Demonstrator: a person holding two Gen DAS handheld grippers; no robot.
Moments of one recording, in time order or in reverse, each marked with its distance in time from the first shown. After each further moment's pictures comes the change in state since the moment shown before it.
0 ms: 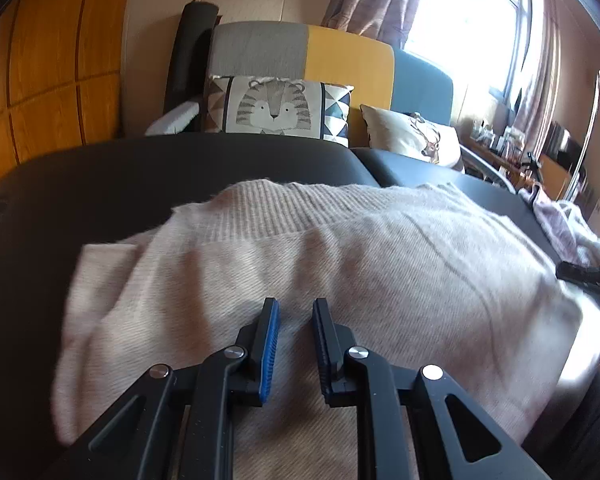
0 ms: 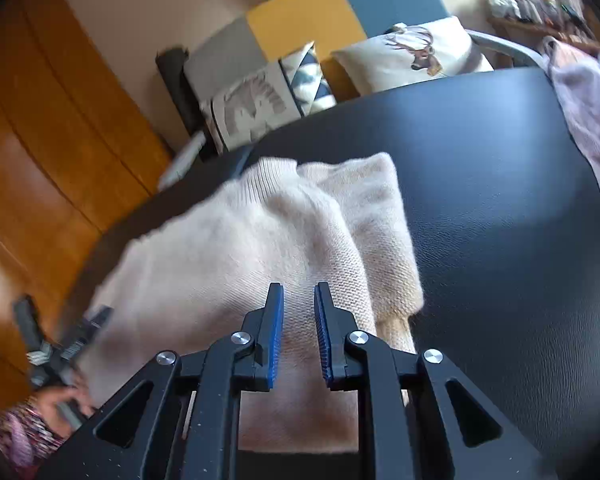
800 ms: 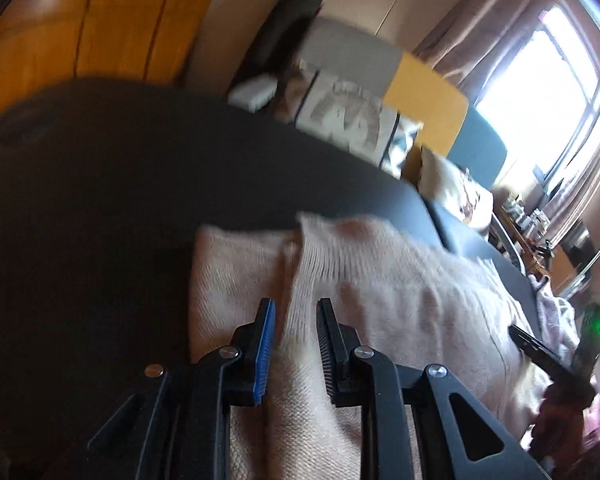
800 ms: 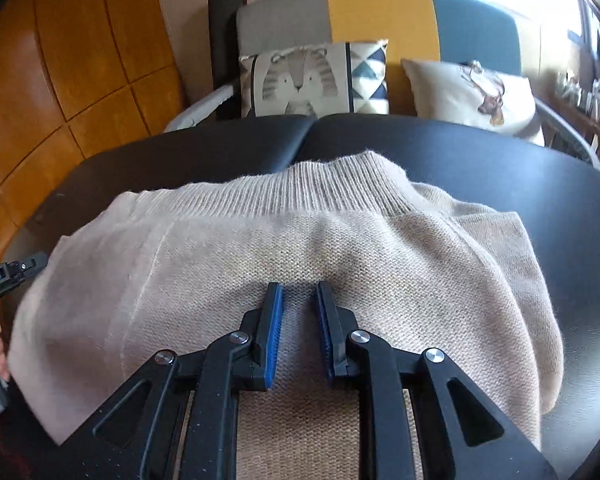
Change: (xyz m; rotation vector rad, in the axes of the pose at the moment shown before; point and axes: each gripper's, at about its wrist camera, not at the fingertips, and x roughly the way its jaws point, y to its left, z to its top) left arm 0.006 0.122 0.011 -0.389 0.074 -0.058; right arm 0.076 0.094 0.009 -0.267 0.008 -0.063
